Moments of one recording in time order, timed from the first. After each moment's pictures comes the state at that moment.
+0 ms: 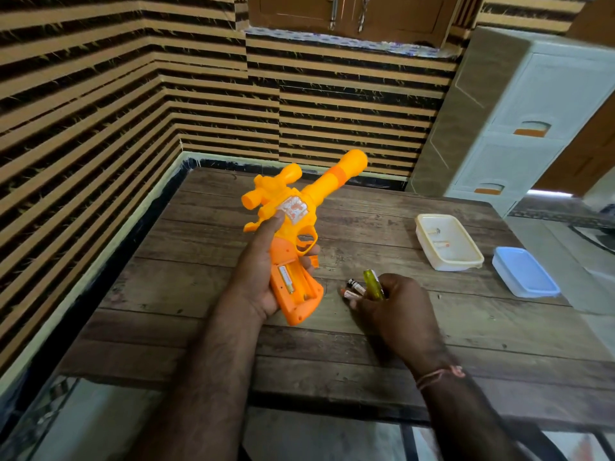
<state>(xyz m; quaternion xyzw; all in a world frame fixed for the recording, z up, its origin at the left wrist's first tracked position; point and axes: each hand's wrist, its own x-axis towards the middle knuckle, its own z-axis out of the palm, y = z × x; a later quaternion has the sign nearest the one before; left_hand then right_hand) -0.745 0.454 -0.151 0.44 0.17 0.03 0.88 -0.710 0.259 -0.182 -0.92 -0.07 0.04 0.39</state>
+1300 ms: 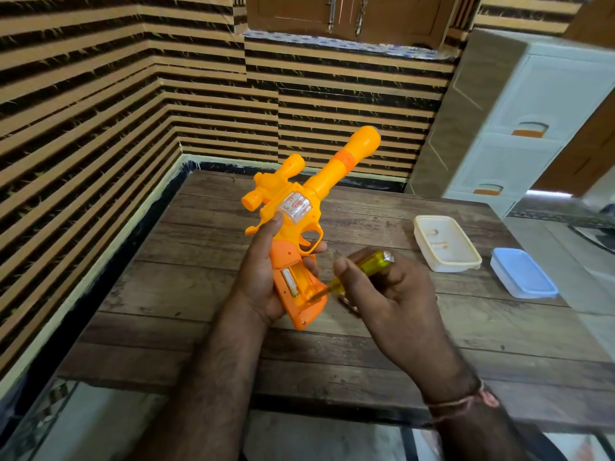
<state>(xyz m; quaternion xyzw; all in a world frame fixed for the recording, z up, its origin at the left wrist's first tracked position) -0.740 0.451 -0.164 0.40 0.11 0.04 0.91 -0.747 0.280 -0.117 -0.72 -0.33 -0.06 0.61</state>
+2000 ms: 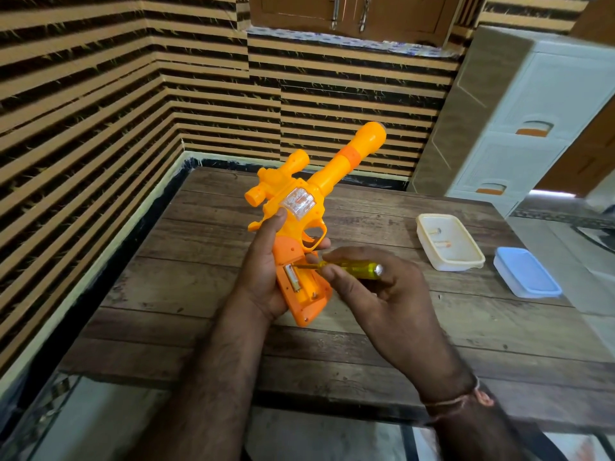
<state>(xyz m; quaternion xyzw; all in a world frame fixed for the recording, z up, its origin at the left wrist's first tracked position) -0.737 0.452 -0.168 0.39 0.11 0.04 0.92 -0.743 0.283 -0.127 -0.74 -0.33 -0.04 0.59</state>
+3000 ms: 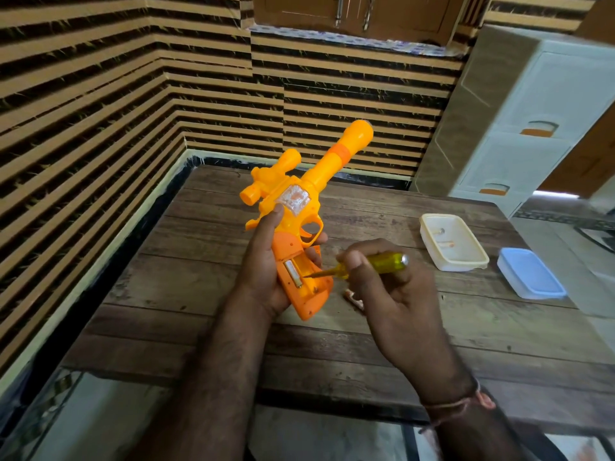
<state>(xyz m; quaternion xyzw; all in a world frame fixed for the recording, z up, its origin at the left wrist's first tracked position) -0.736 0.455 -0.165 0.40 0.10 0.04 0.91 -0.753 0.289 -0.118 -0.67 -0.33 -0.07 0.66</state>
